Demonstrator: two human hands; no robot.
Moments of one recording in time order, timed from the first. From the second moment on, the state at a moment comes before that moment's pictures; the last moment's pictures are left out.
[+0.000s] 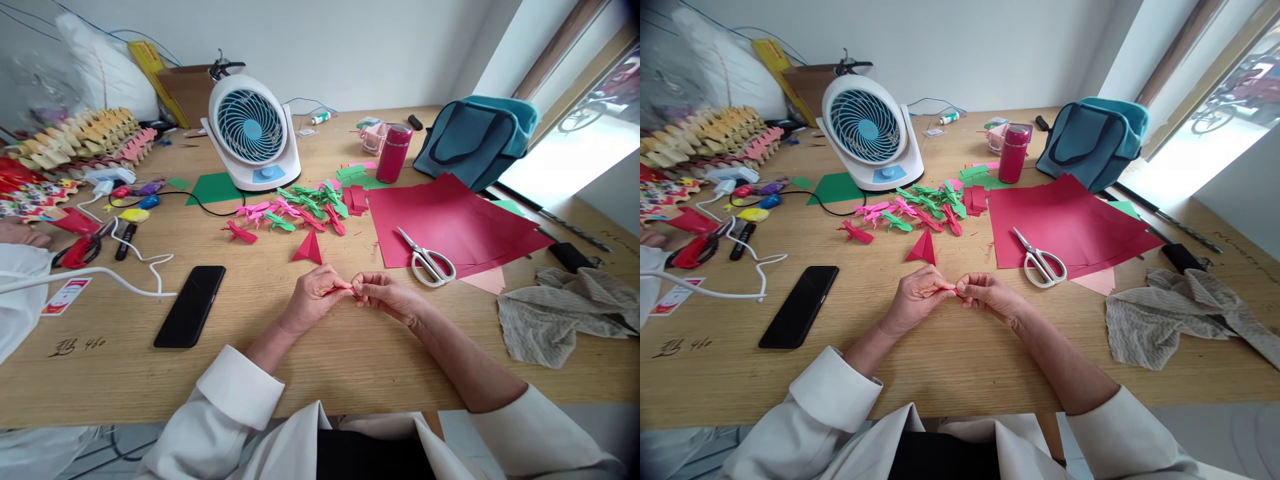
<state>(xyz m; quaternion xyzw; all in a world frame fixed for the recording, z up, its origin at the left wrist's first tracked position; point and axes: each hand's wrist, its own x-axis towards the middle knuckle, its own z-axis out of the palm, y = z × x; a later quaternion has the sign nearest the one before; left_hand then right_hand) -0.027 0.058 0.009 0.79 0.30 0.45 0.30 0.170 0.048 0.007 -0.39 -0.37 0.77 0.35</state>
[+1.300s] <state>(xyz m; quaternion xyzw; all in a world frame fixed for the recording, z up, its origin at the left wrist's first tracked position) -0.023 0.057 0.008 0.76 0.33 0.45 0.34 0.175 0.053 0.003 -0.42 -0.52 0.67 0.33</state>
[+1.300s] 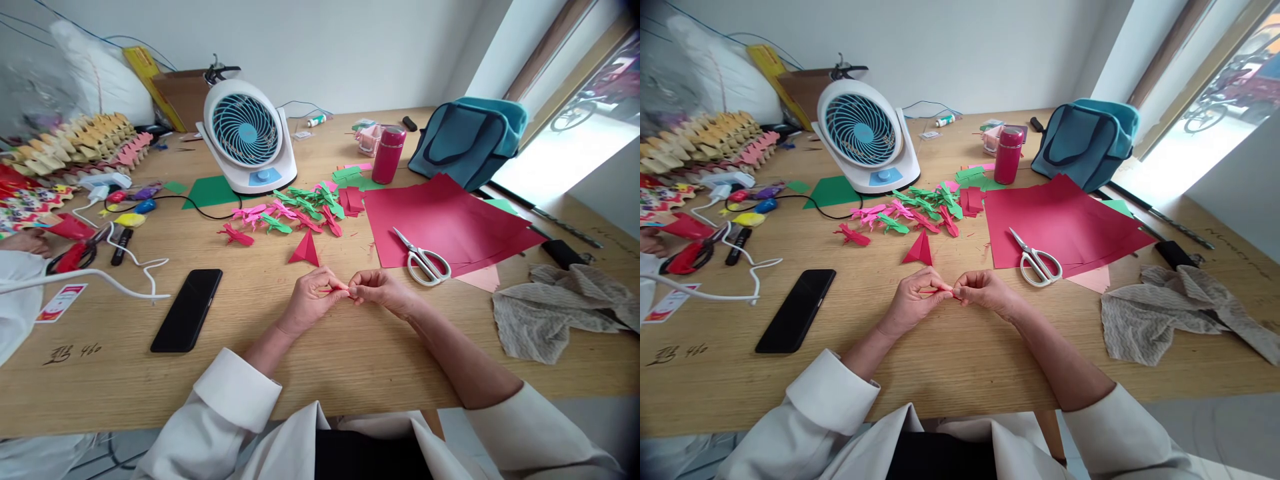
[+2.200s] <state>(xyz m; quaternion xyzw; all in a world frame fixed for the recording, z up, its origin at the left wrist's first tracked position) -0.022 0.058 0.009 0.73 0.35 0.42 0.41 0.172 0.052 0.000 -0.44 -0.58 0.62 0.31</state>
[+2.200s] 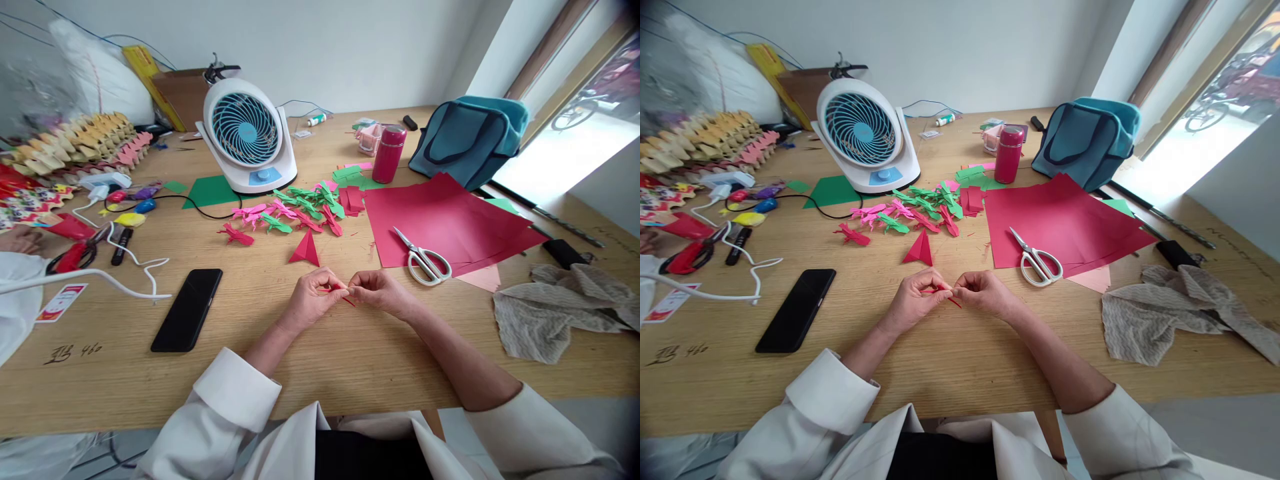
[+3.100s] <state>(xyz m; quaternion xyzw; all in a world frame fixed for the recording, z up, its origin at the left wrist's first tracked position) -0.022 0.060 0.006 0.74 0.34 0.43 0.39 0.170 0.052 -0.003 -0.45 -0.57 0.61 0.31</state>
